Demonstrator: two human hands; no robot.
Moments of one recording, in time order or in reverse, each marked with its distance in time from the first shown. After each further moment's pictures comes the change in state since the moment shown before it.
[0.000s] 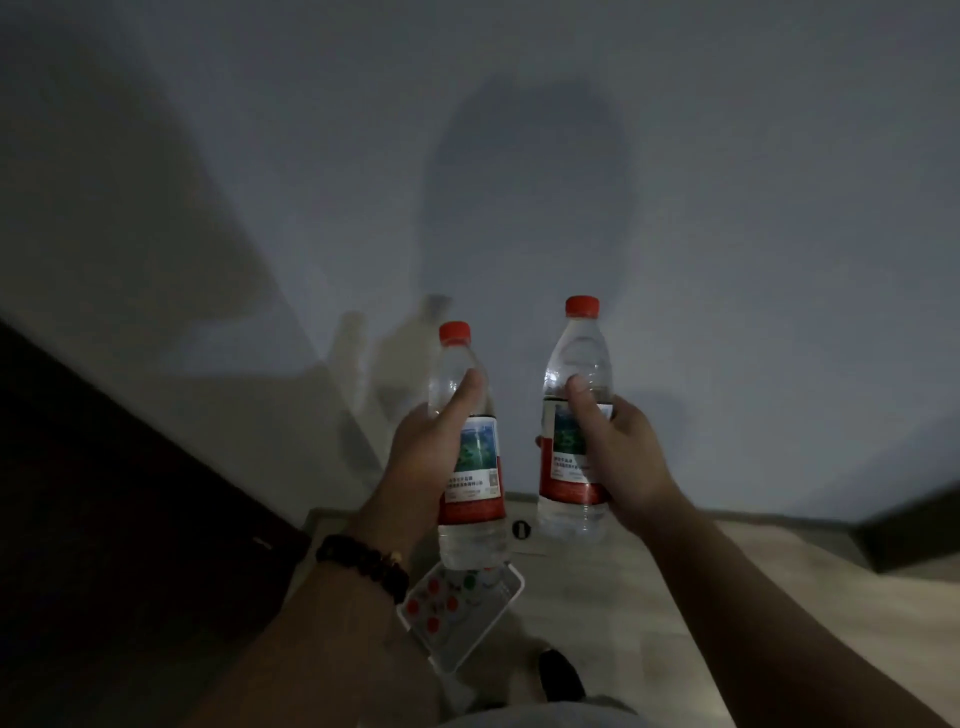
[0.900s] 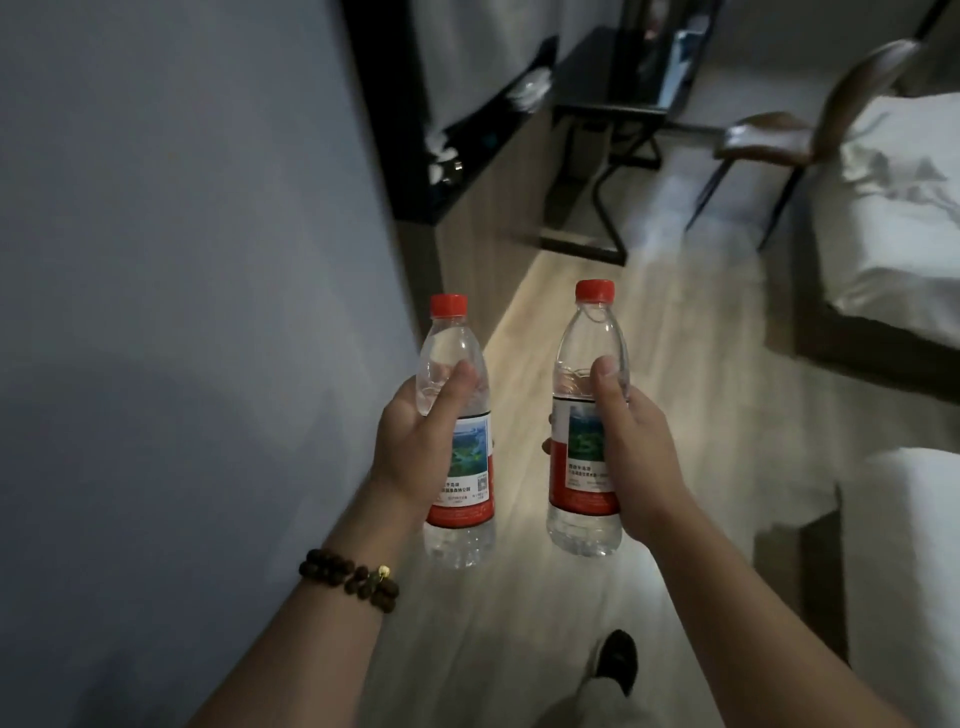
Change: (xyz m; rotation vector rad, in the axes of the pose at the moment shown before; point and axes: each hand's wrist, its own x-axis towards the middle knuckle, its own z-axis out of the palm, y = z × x) left_hand -0.225 -0.101 0.395 0.509 -1.098 0.312; right_hand -0.362 0.079 -0.299 0.341 1.309 -0.005
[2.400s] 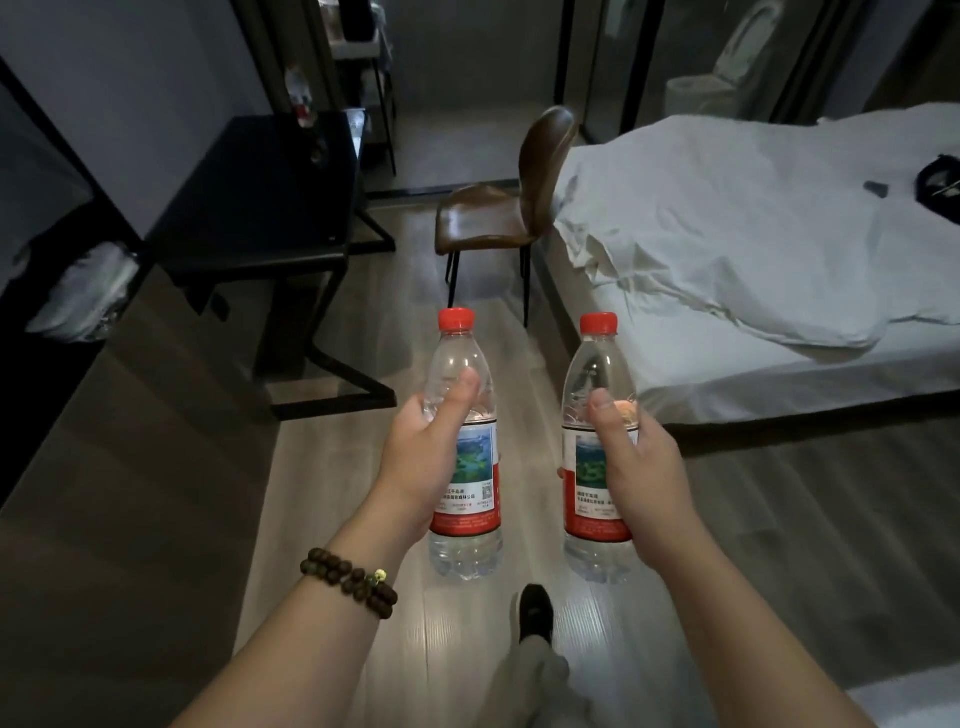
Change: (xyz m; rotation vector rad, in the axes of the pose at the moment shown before) left_hand 0.661 0.199 0.697 0.004 -0.593 -0.102; right_hand 0.729 -0.149 -0.459 -0.031 0.619 -0.002
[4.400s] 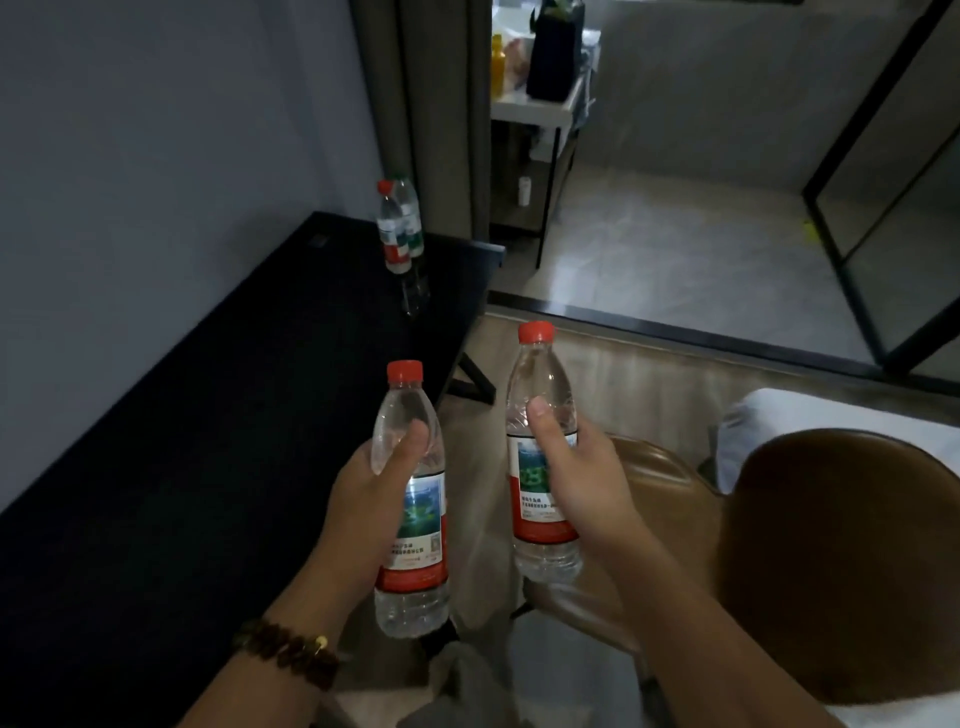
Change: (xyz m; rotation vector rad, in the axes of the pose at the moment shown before) left_hand 1.094 0.363 -0.136 -0.088 0.494 -0.061; right_hand 1.128 -0.284 0.535 -0.123 -0.545 0.012
